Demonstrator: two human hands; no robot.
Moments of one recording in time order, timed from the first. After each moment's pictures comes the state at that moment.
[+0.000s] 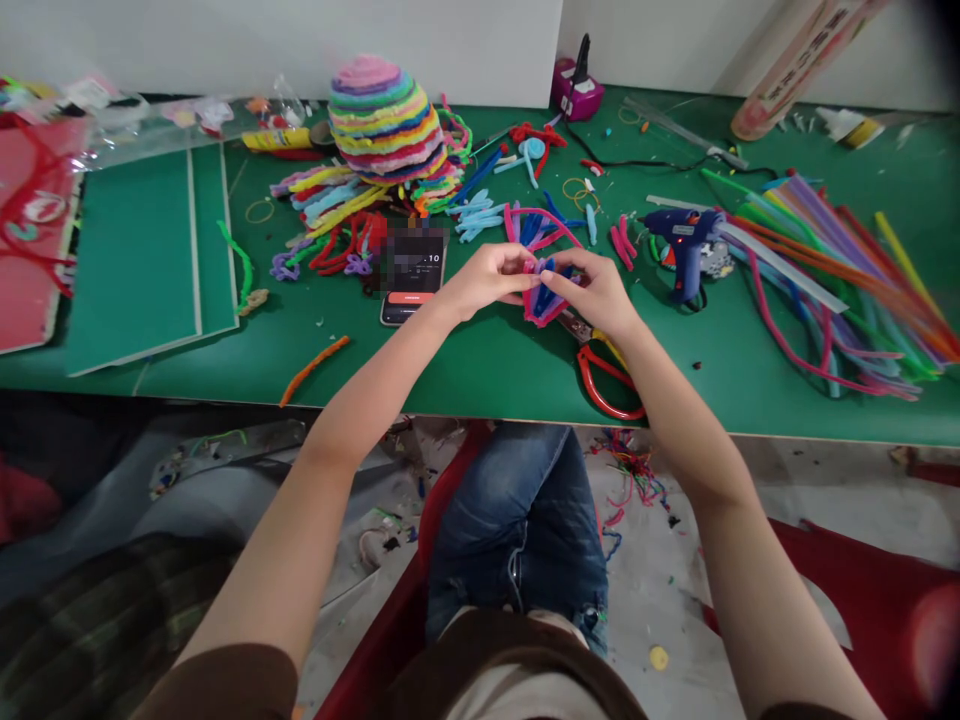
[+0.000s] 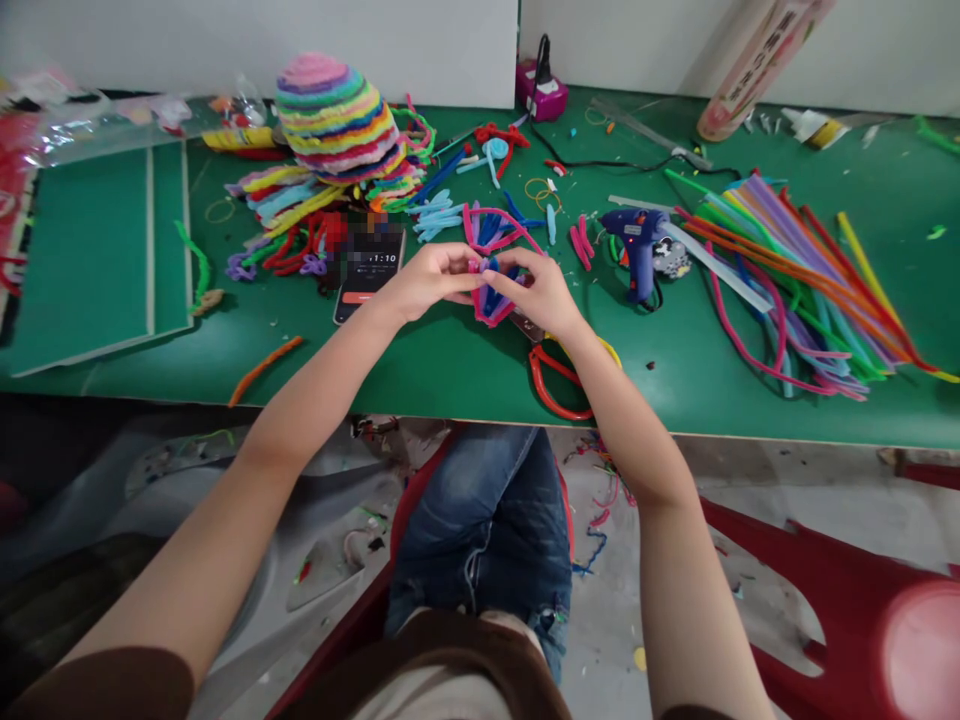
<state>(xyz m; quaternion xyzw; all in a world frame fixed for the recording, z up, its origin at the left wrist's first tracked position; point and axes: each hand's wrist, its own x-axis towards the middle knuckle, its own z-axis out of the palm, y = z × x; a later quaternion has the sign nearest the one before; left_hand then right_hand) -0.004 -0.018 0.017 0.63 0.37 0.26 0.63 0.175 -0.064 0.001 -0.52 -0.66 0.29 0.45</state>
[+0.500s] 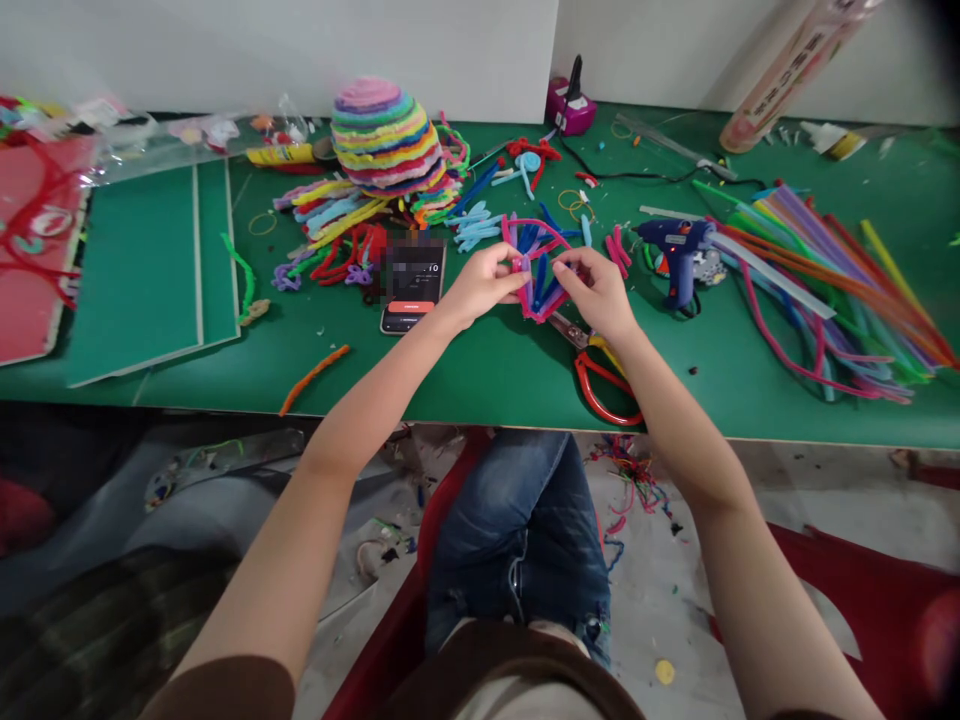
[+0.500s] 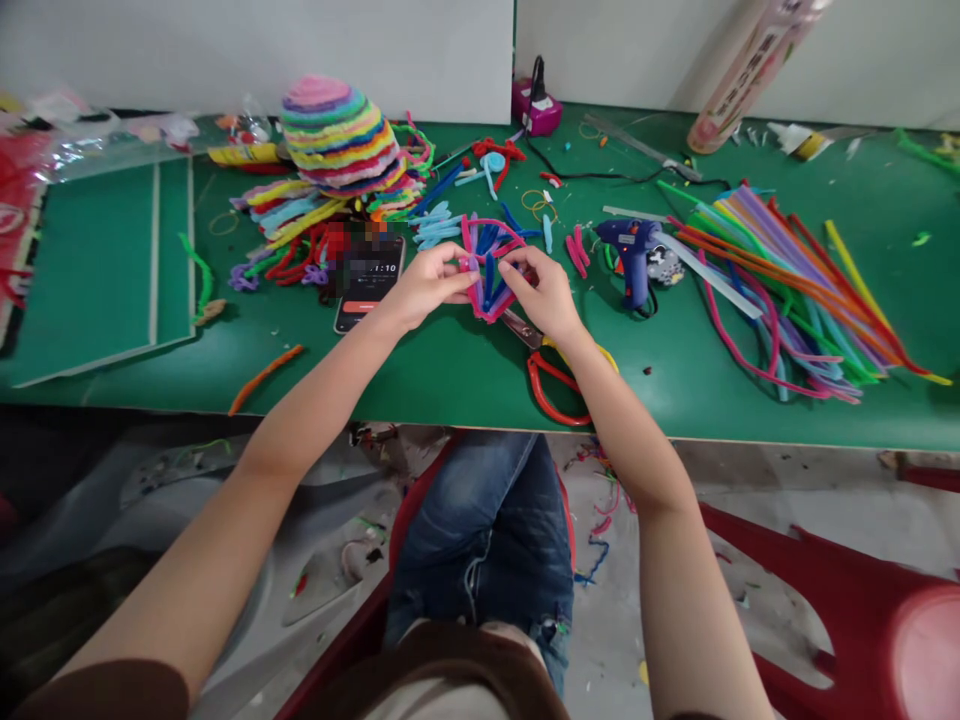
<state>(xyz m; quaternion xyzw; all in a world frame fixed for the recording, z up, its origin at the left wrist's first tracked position) 0.001 -0.018 0.016 0.60 0.41 0.31 0.62 0.178 -0.060 -0.003 -0.55 -0.62 0.27 0.49</state>
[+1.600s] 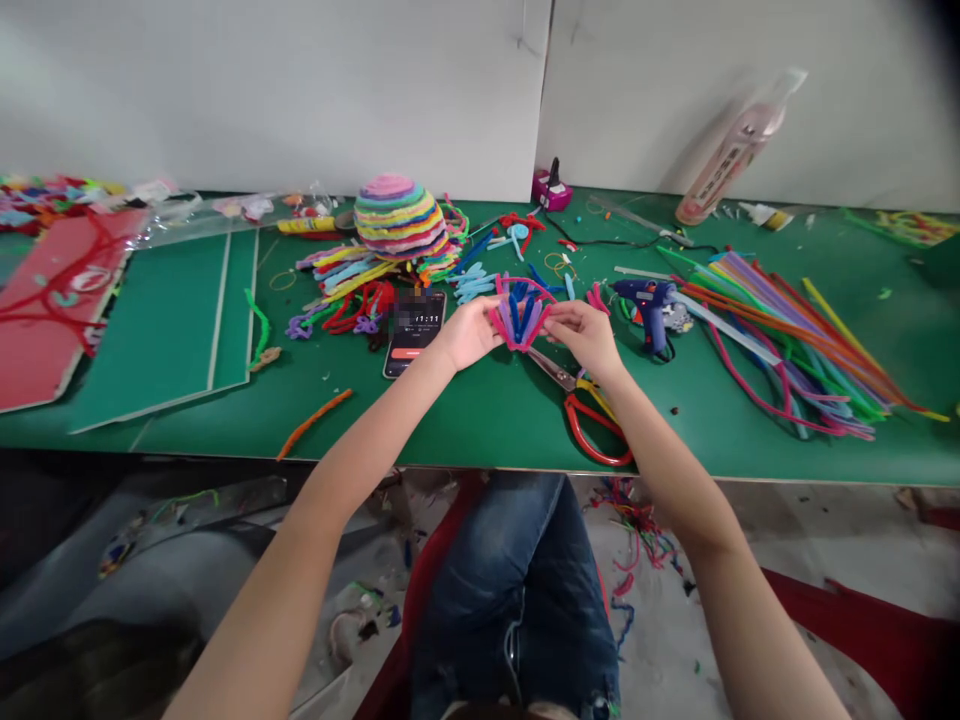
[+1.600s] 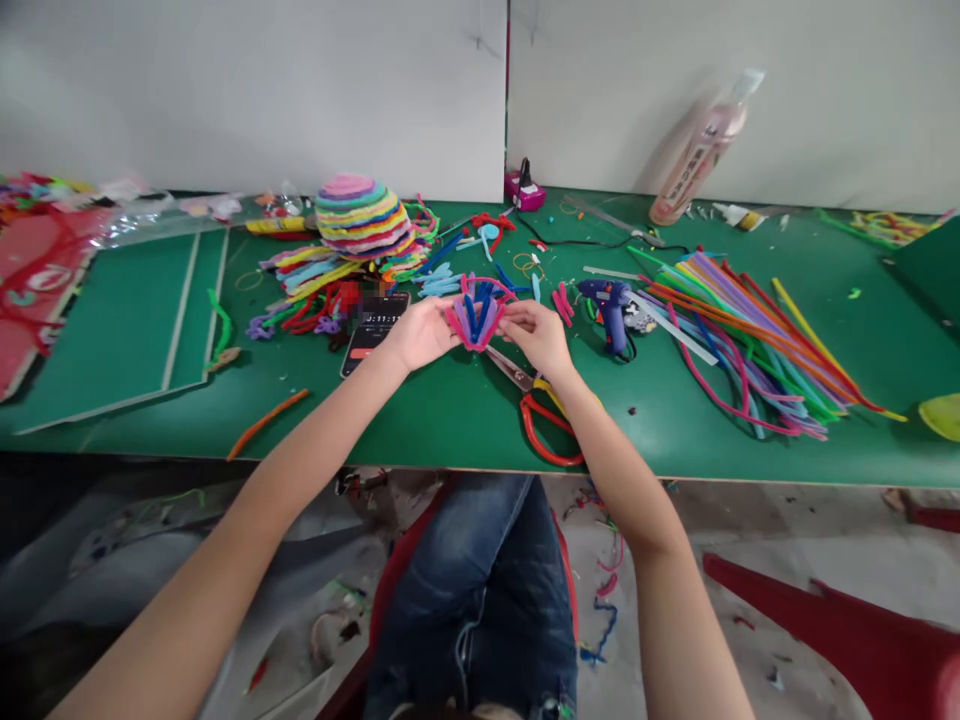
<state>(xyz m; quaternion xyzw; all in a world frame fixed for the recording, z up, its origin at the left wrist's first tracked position) 0.001 0.001 0.009 0.28 0.31 0.36 0.83 0.187 -0.057 -0.009 -0.52 -0.51 0.43 0.53</state>
